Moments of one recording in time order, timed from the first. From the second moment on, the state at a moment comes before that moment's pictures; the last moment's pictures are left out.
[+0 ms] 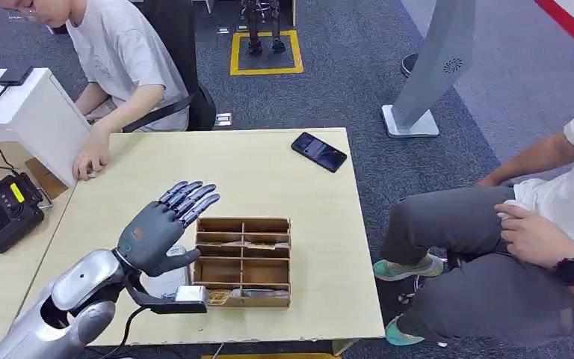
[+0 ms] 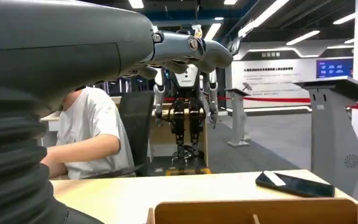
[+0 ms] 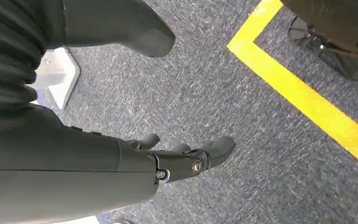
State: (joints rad) left arm -0.37 0.44 -0.66 -1.68 -0.87 0.07 -0.14; right arm -0.01 -0.42 1.57 -0.70 -0.69 -0.42 0.00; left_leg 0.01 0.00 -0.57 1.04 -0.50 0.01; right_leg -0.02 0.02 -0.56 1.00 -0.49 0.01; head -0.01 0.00
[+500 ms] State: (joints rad) left arm -0.37 0.42 -0.68 -1.66 -0.84 0.03 -0.15; right arm -0.02 -0.41 1.57 -0.67 -0.69 -0.40 -0.02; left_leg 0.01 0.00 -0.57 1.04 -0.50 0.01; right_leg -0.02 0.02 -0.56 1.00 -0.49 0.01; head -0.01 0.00
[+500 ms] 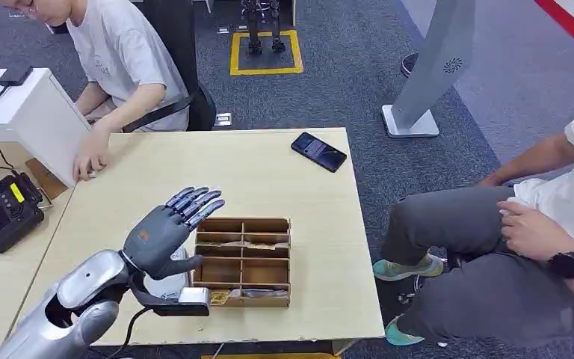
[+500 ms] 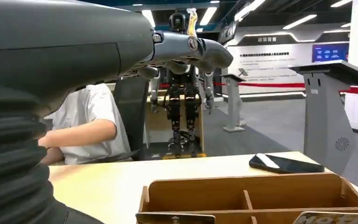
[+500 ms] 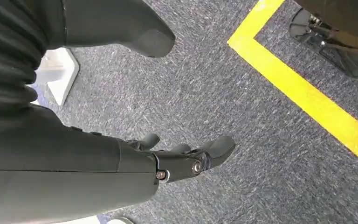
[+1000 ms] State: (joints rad) left arm -0.37 0.41 -0.73 -1.64 -0.80 -0.03 -0.17; right arm -0.02 -0.39 1.57 -0.62 -0.70 -0.37 -0.03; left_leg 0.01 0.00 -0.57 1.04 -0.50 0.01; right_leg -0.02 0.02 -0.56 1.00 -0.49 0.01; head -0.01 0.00
